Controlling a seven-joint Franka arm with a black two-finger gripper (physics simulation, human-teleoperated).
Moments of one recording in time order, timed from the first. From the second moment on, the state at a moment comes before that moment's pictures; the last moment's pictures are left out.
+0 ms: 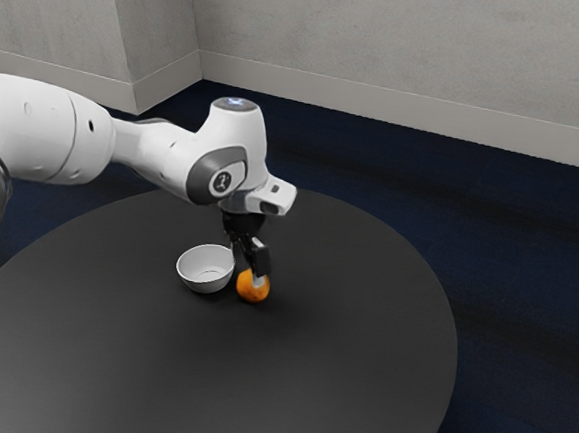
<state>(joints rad) -0.07 0.42 -0.05 -1.79 0.04 2.18 0.39</state>
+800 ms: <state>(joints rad) -0.04 0.56 -0.04 -1.67 -0.01 2.15 0.56</state>
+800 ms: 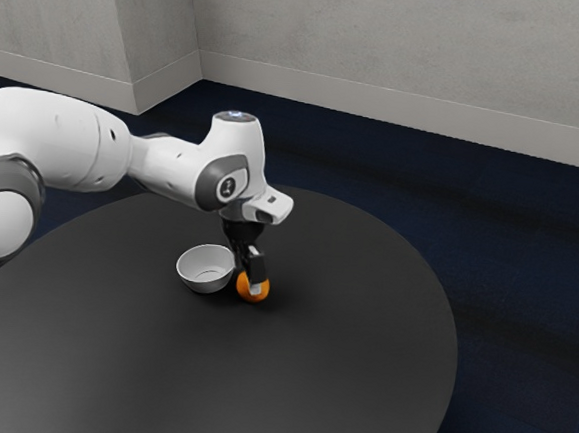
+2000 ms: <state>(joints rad) -0.04 0.64 -0.04 -1.60 -0.02 2.16 0.74</state>
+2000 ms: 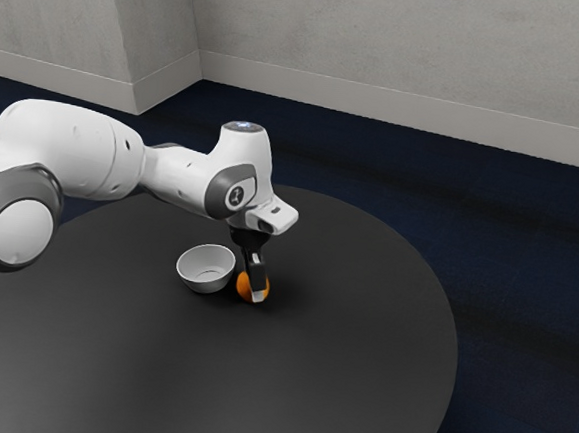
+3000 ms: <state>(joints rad) -0.03 0.55 -0.03 -1.53 -0.01 2.11 0.73</state>
